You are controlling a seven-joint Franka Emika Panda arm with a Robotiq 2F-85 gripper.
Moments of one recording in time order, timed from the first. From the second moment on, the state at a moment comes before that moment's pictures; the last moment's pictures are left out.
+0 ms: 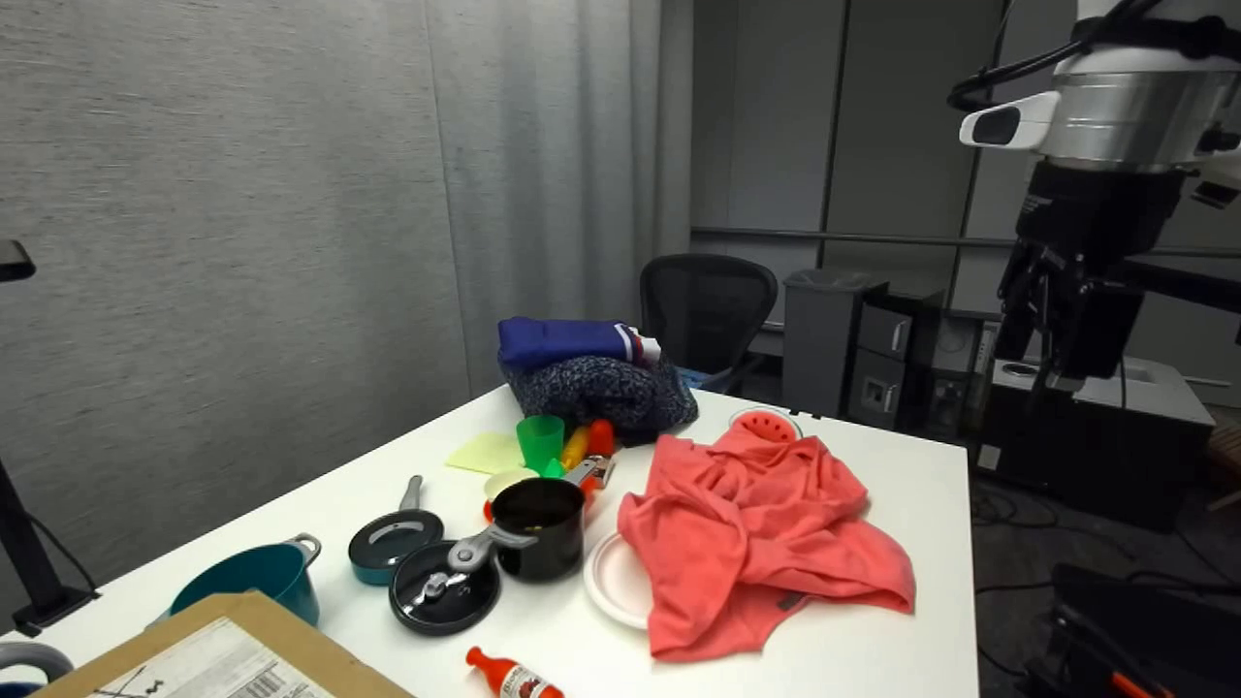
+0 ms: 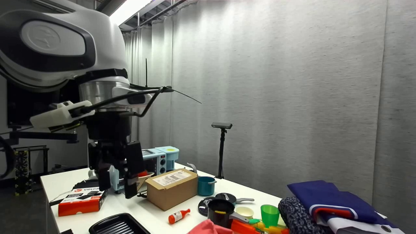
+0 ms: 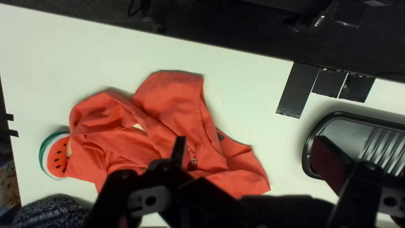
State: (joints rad) arm -0.01 -0.89 -0.02 -2.79 -0.14 2.00 -0.18
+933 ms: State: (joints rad) arm -0.09 -0.76 -0.08 -2.78 -0.22 2.37 -0.16
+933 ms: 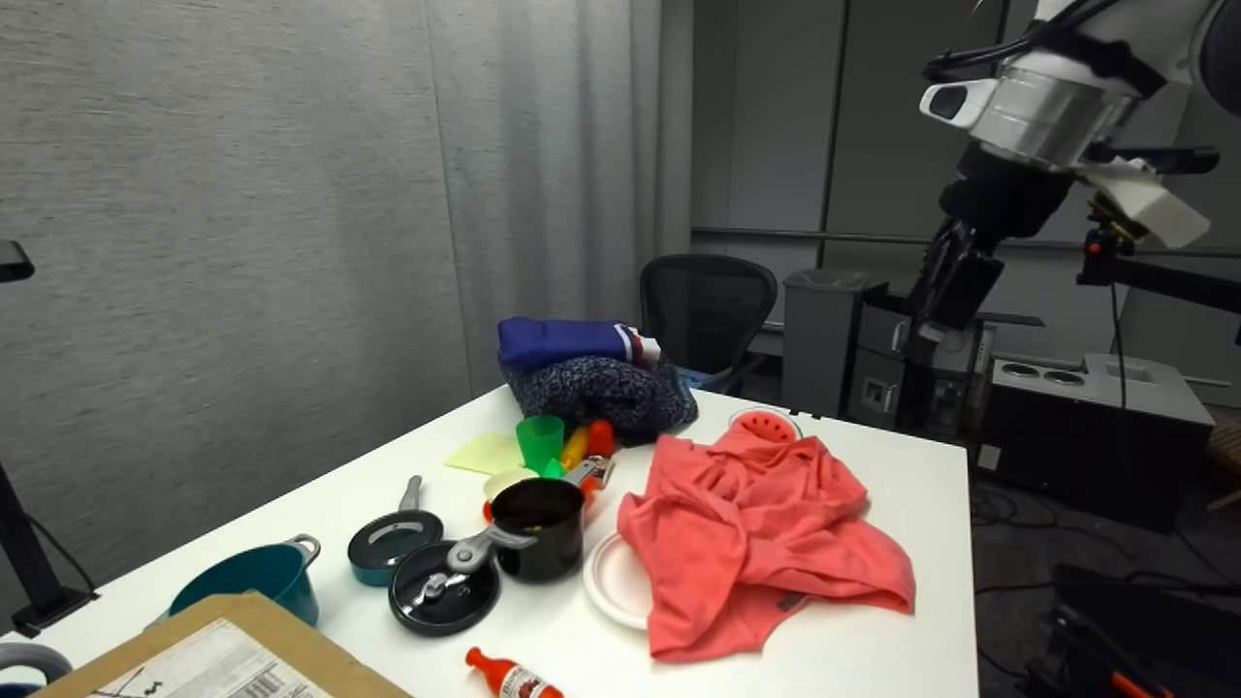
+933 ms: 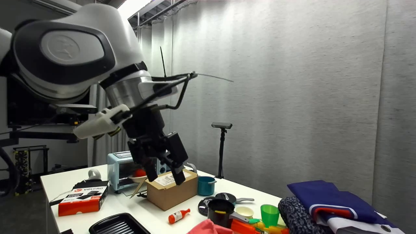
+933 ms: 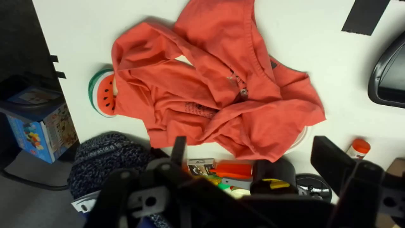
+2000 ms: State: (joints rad) arm -0.04 -0.25 -0.01 -2.64 -0.16 2.53 0.00
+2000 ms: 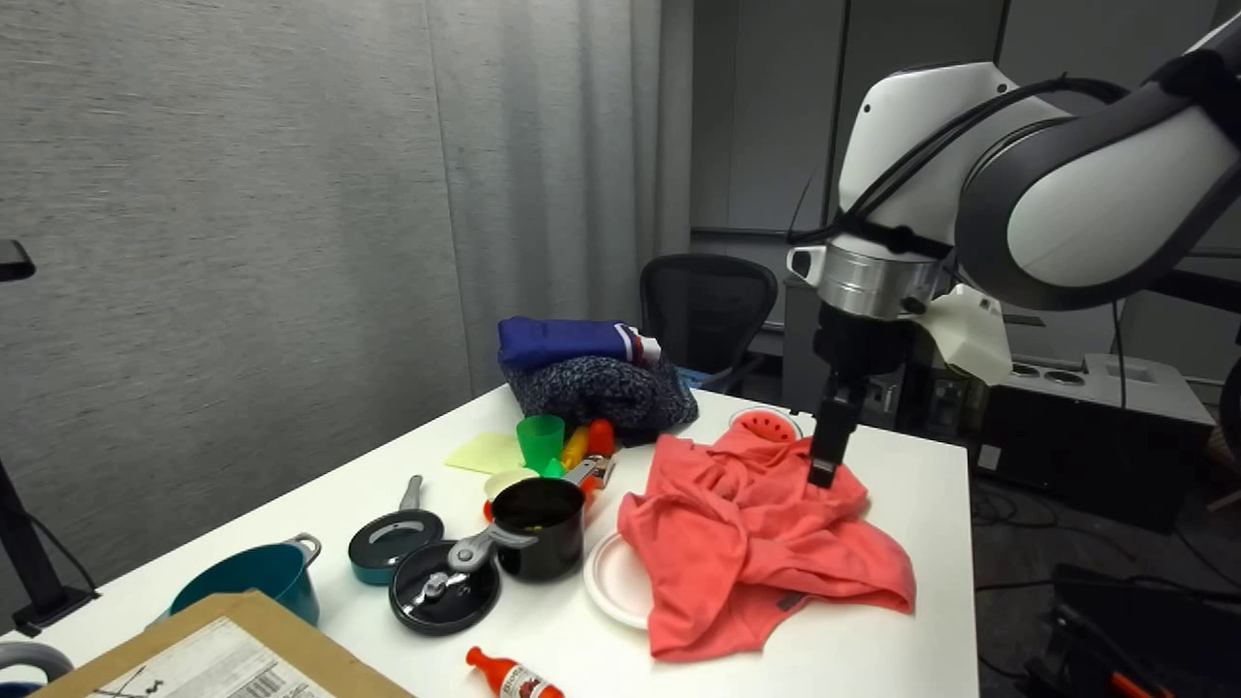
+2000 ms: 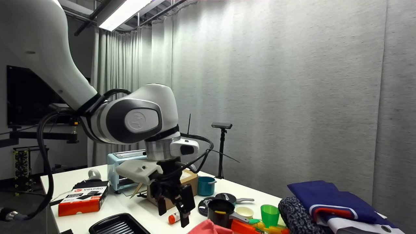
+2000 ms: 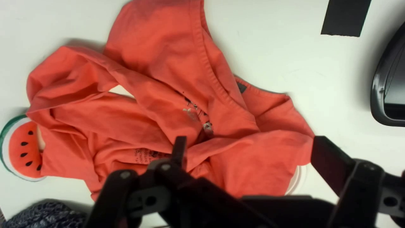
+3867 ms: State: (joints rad) arm 0.00 0.32 -0.02 -2.57 -0.09 3.02 0.04
